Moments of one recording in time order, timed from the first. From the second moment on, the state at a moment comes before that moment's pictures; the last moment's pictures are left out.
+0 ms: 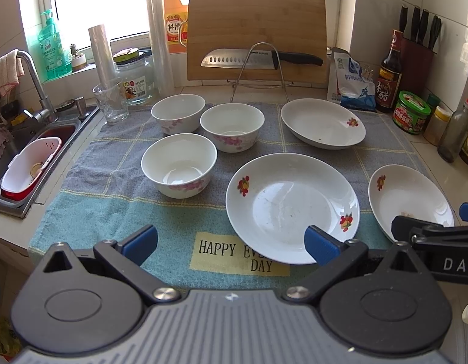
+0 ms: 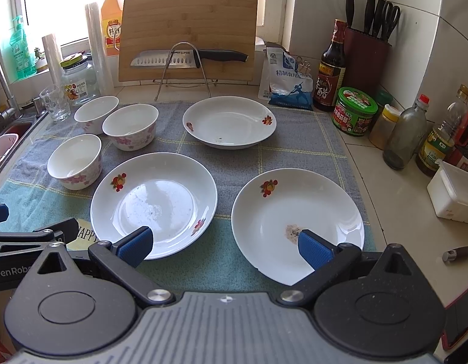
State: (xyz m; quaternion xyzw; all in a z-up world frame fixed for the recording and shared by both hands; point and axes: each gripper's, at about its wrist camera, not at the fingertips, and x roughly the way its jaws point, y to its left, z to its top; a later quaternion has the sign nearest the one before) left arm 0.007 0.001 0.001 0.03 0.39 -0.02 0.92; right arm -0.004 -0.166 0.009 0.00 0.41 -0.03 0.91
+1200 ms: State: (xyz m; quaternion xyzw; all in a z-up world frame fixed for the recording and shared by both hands) left arm 0.007 0.003 0.004 0.03 0.39 -0.02 0.92; right arm -0.006 -0.167 0.012 0.00 0.40 -0.03 0.91
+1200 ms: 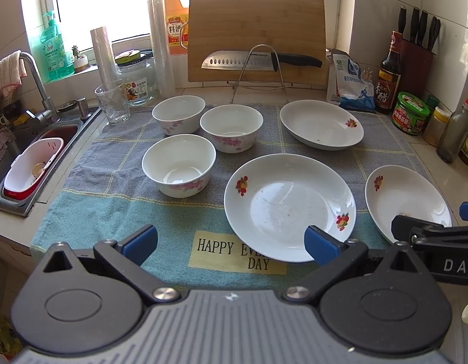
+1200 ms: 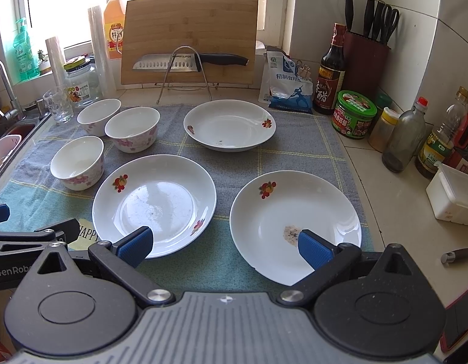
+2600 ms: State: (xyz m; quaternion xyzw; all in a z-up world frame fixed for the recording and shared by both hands) left arm 0.008 -0.069 0.007 0.04 0.36 -0.12 0.92; right arm -0.061 -0.263 0.005 0.00 0.28 0.03 0.96
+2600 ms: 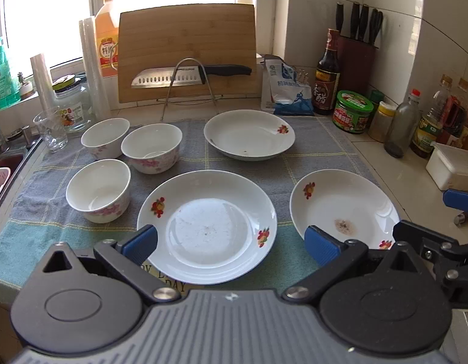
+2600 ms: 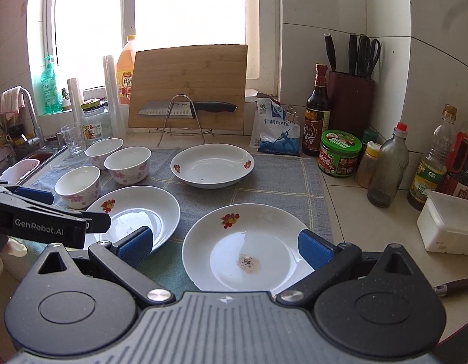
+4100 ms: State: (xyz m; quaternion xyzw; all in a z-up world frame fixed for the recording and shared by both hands) left arm 0.136 -0.206 -0.057 0.25 0.42 -0.44 0.76; right arm -0.012 -0.294 -0.100 0.01 0.39 0.03 0.92
